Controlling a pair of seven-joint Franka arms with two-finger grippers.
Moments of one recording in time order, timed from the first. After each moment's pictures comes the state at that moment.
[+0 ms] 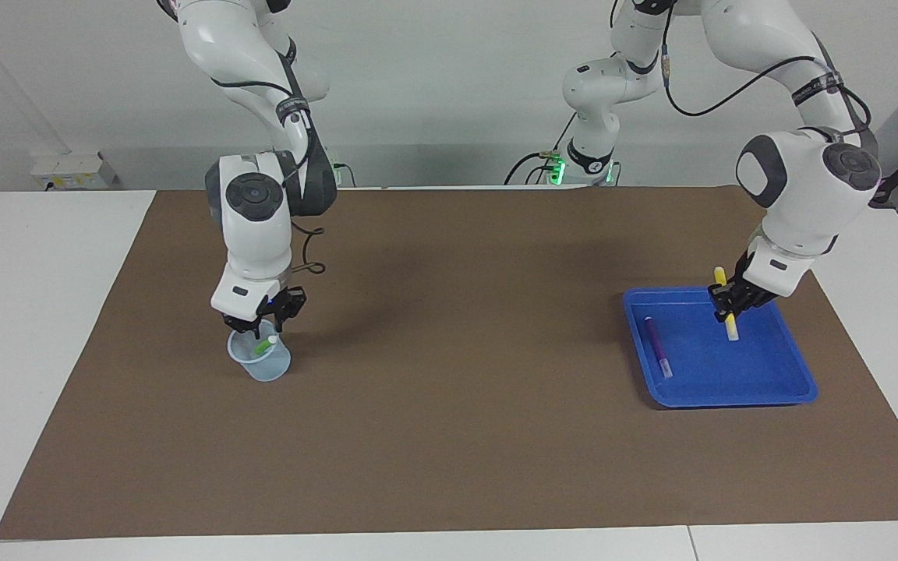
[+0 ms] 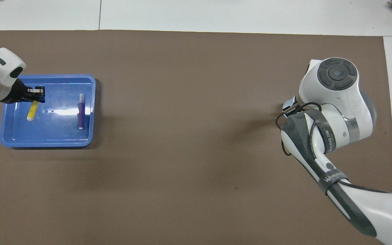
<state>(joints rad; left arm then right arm) 0.22 0.23 -0.18 -1.80 0.06 2.09 0.00 0.04 0.26 0.14 -1.85 -0.31 2.06 -0.13</state>
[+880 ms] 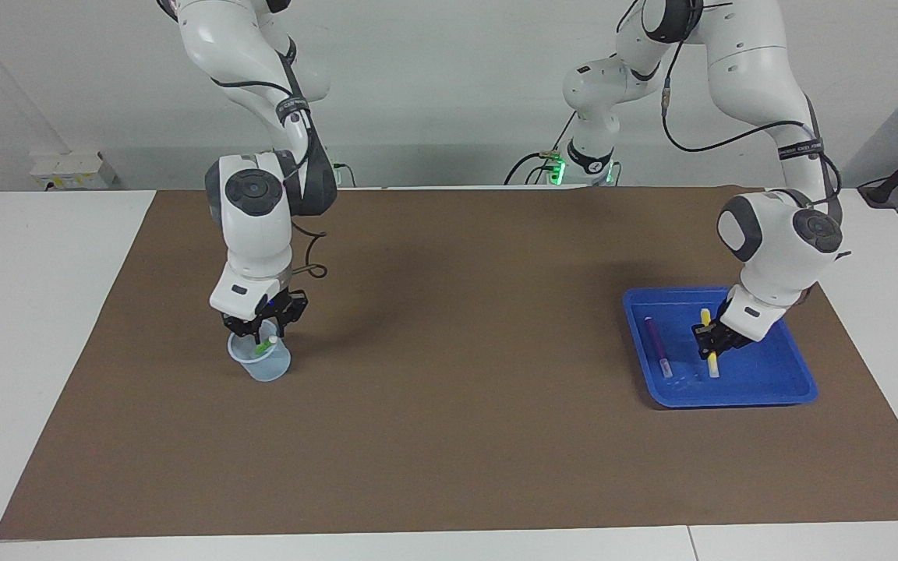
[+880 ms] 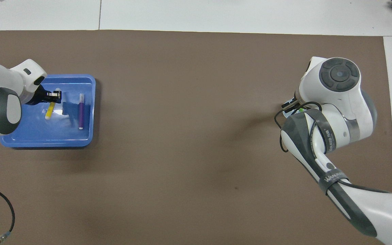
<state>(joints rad) 0.25 0.38 -0.19 -1.85 0.06 2.31 0.06 0.04 0.26 0.14 -1.85 -0.31 2.12 -0.11</state>
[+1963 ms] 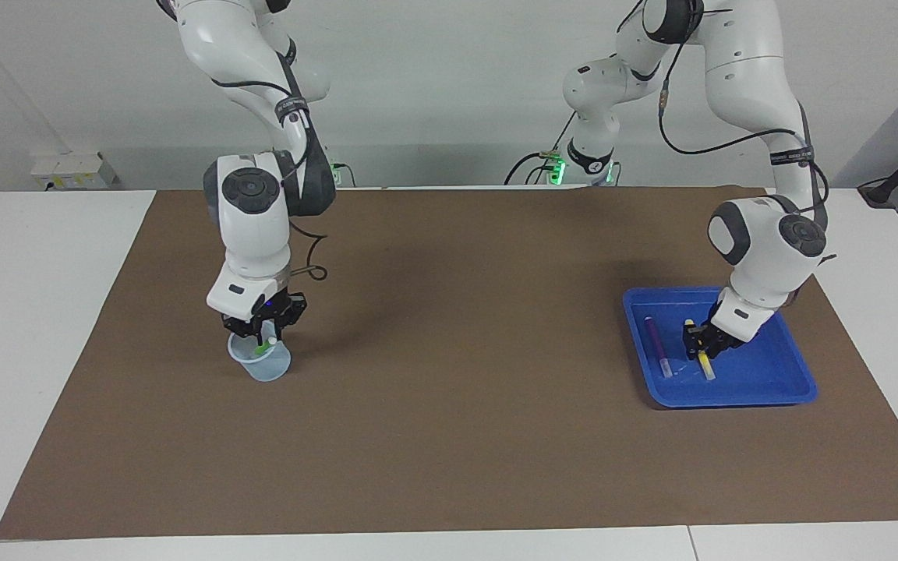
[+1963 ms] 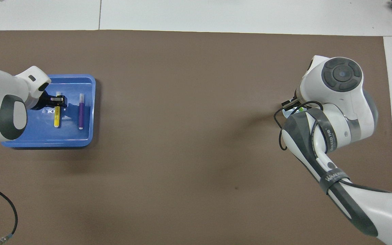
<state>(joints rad) 0.25 0.38 -0.19 -1.91 0.06 2.36 0.06 0.03 0.26 0.14 -1.85 -0.30 2.13 -0.07</state>
